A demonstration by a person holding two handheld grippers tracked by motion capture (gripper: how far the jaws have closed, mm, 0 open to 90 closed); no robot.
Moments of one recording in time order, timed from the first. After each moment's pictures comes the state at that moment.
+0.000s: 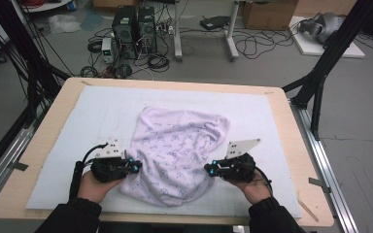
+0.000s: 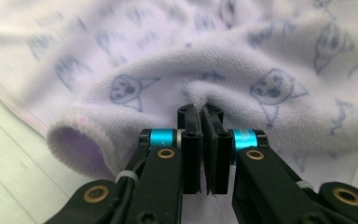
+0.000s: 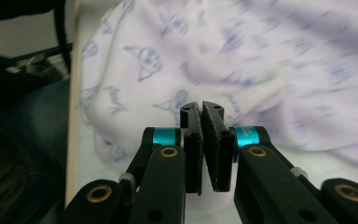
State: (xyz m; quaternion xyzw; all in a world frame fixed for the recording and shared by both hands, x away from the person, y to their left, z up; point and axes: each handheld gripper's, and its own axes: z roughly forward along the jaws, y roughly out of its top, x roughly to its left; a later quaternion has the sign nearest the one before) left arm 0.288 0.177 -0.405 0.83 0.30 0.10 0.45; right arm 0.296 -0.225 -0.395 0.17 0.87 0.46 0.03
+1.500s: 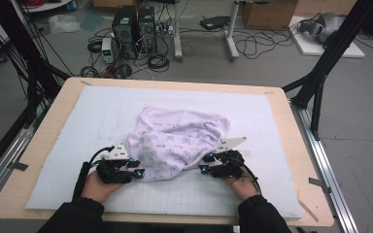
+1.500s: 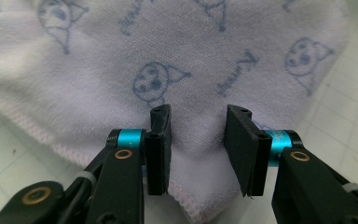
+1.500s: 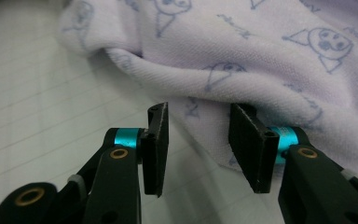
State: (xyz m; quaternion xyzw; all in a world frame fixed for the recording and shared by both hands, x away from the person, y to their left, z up) left arm 0.296 0.170 -0.440 0.86 0.29 0.10 0.40; right arm 0.326 -0.206 -0.441 0.23 0.87 0.42 0.05
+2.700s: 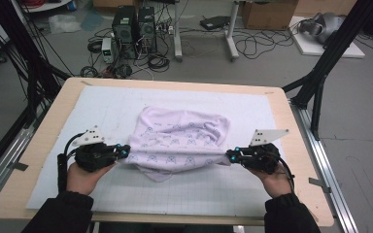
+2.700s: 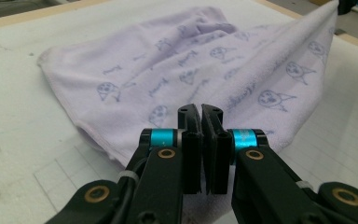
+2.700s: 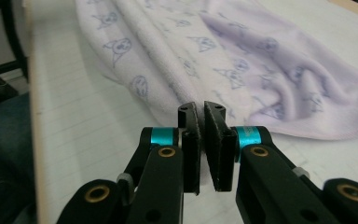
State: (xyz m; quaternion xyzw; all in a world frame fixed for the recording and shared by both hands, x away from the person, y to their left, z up) left arm 0.298 0.203 -0.379 0.79 0.34 0.13 0.49; right arm 0.305 -0.275 -0.366 0.24 0.86 0.45 0.09
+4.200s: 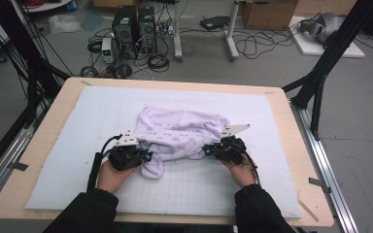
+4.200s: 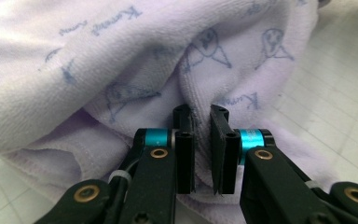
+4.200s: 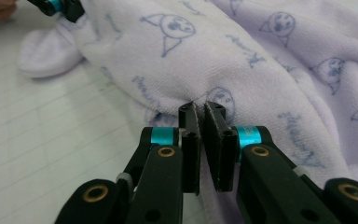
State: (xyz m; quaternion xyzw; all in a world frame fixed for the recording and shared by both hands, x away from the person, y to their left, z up) left arm 0.323 0.150 -0.433 0.83 0.33 0.11 0.44; right arm 0.358 -0.215 -0.426 0.27 0.85 0.44 0.07
